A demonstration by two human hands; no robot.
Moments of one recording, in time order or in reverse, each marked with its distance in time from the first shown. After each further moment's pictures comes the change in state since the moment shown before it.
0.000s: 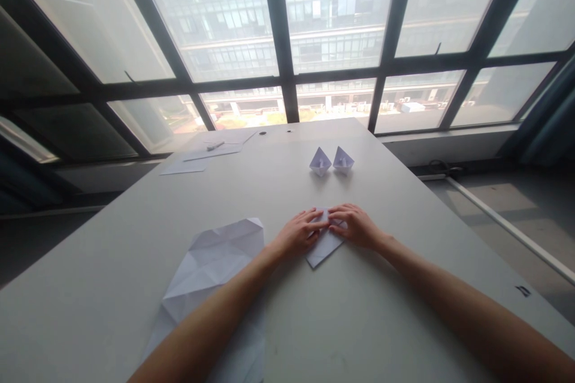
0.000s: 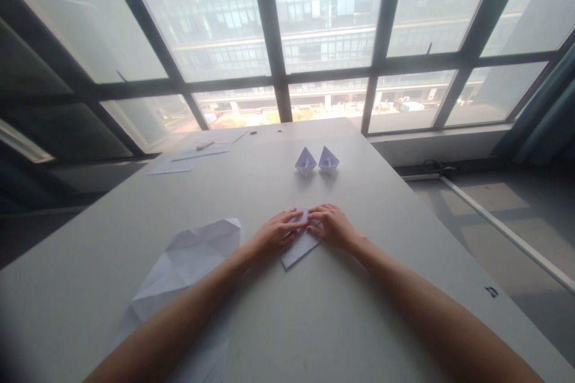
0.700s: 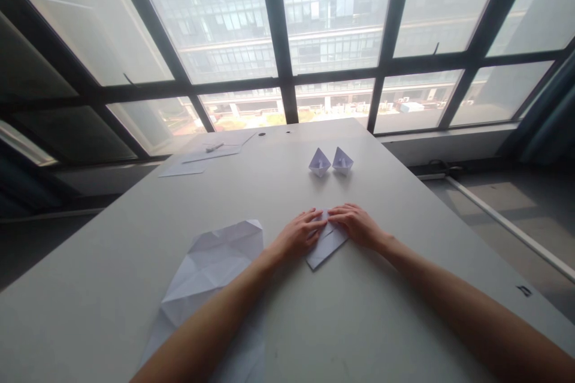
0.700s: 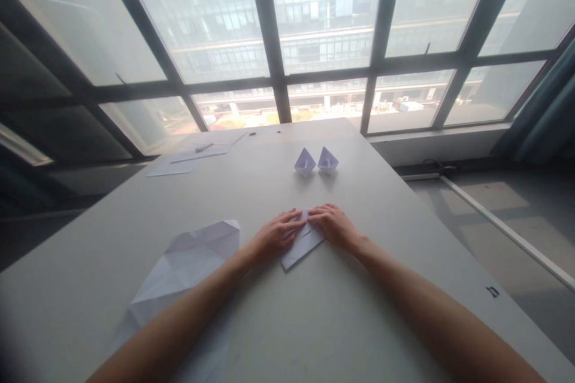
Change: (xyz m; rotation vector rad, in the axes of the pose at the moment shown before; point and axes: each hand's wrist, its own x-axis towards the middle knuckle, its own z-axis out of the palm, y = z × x) left_hand 0.001 0.000 0.002 0.015 0.030 0.015; right_hand 0.002 0.002 -0.007 -0.030 -0.051 -0.093
